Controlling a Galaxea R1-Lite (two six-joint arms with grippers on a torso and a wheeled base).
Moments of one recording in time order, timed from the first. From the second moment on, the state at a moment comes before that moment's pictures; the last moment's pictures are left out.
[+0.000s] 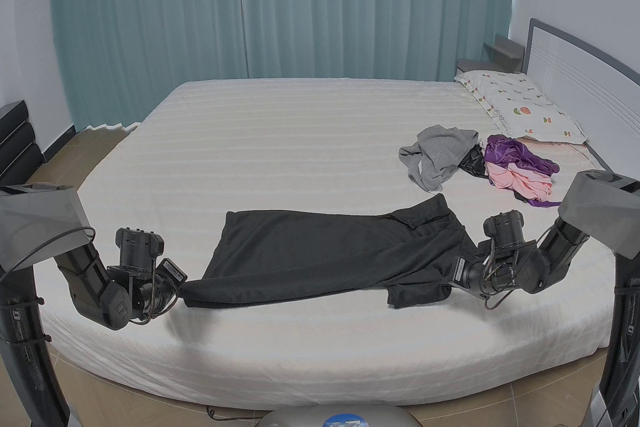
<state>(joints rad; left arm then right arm) -0.11 2.18 -0.59 -0.84 0.17 -0.96 0.18 2.32 -0.89 -0.58 0.23 0.57</state>
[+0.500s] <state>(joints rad) -0.17 2.08 -0.46 -0.79 0.17 -0.80 0.04 1.94 -0.52 -0.39 0.34 0.37</state>
